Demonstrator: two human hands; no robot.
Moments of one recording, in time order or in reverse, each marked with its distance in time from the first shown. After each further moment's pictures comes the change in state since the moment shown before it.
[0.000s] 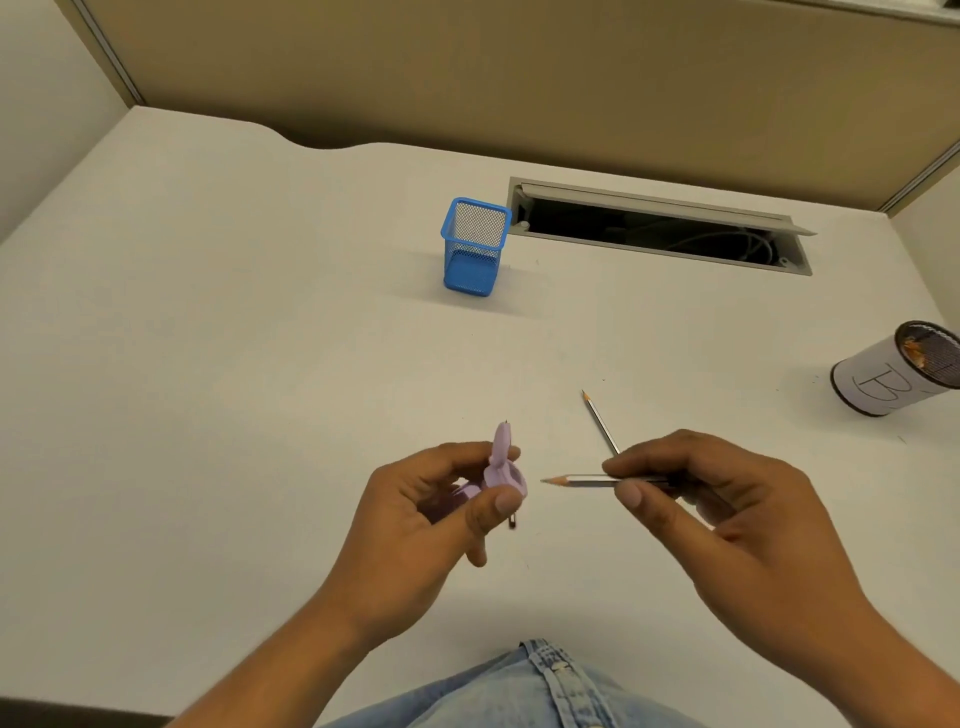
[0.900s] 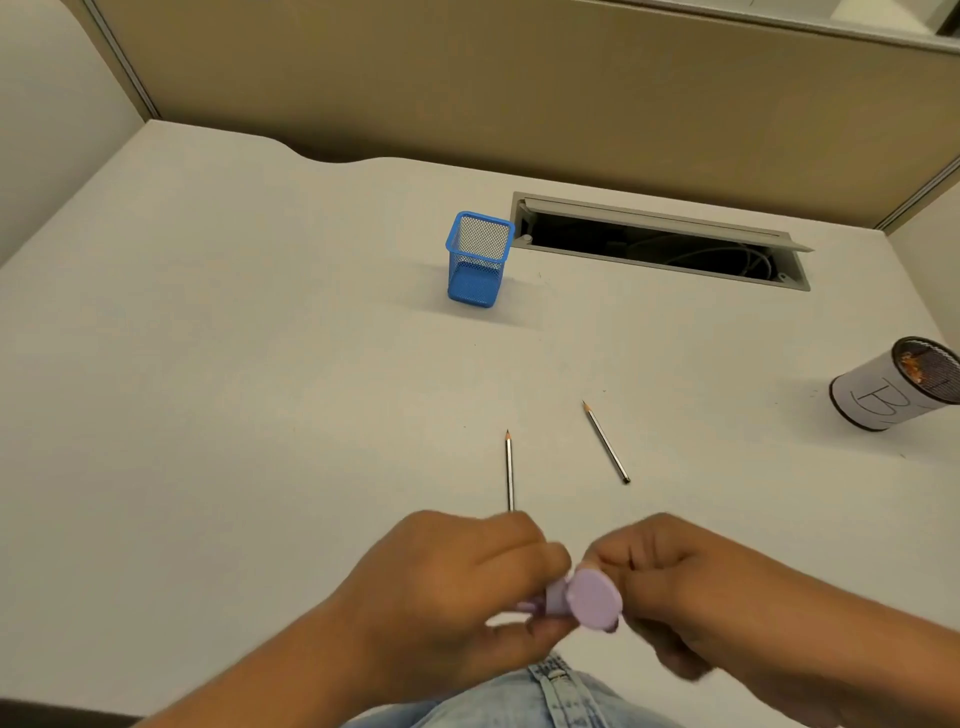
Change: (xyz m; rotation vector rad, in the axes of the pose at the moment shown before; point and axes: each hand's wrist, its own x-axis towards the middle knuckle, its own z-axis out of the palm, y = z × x) left_hand -0.009 0.011 0.005 0.827 -0.269 0.793; right_hand 0.002 -0.011 0.002 -0.062 -0.593 0.383
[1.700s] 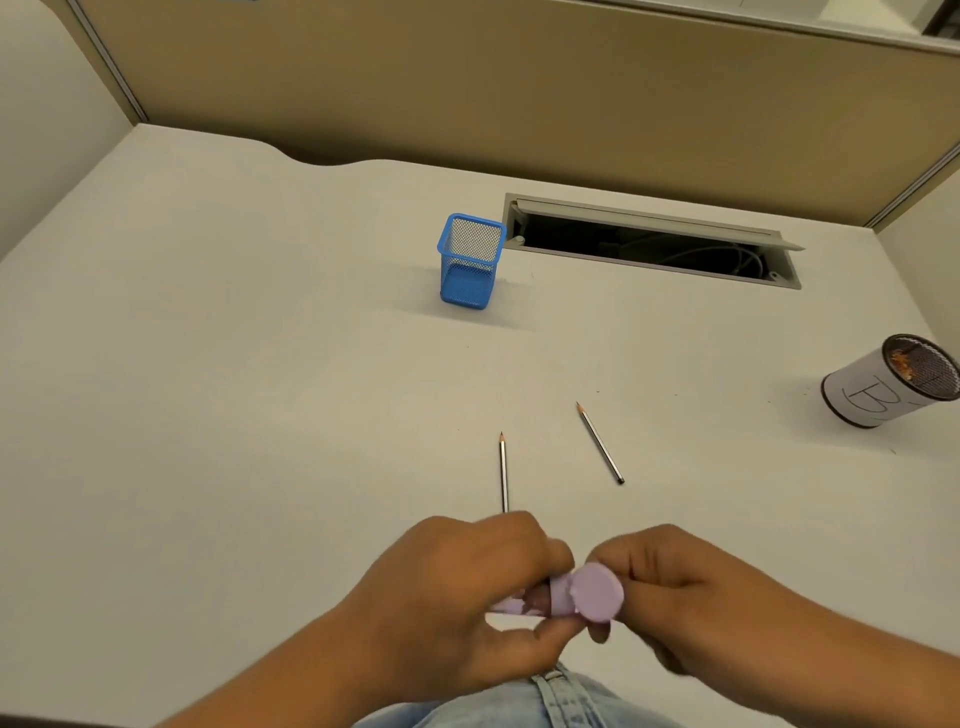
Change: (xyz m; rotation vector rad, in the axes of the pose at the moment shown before) left_hand 0.005 0.001 0.009 -0.106 -0.062 -0.084; right_hand -0.004 0.000 -0.001 0.166 -0.105 0.097
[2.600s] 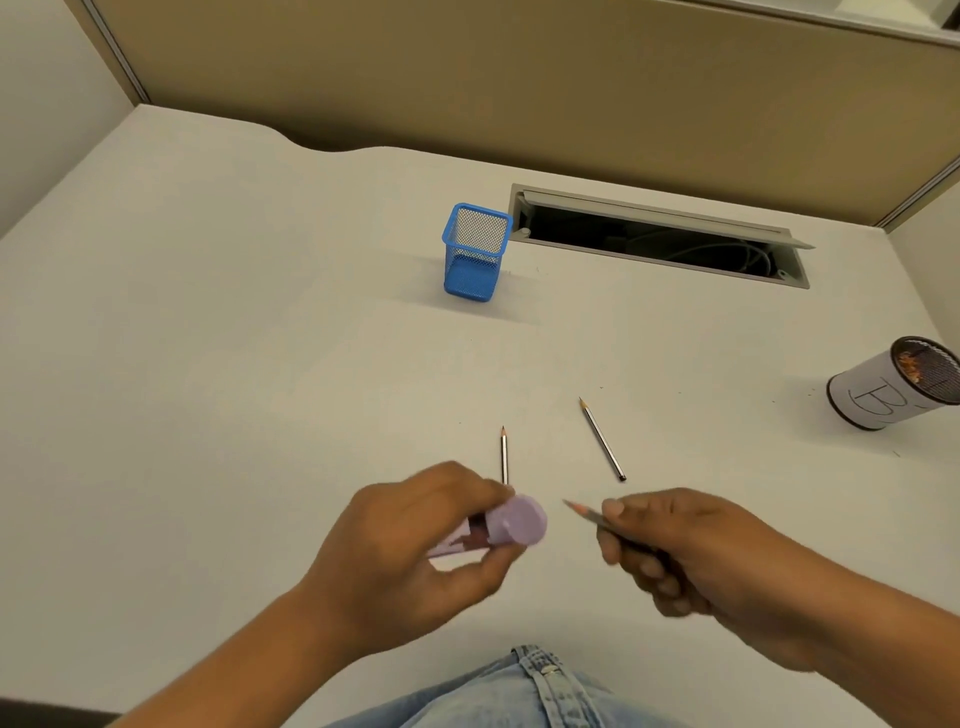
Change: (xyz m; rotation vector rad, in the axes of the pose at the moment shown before) left_hand -0.014 -0.031 -0.005 0.073 0.253 -0.053; right_hand 0.020 0.016 -0.021 0.313 0.108 0.219
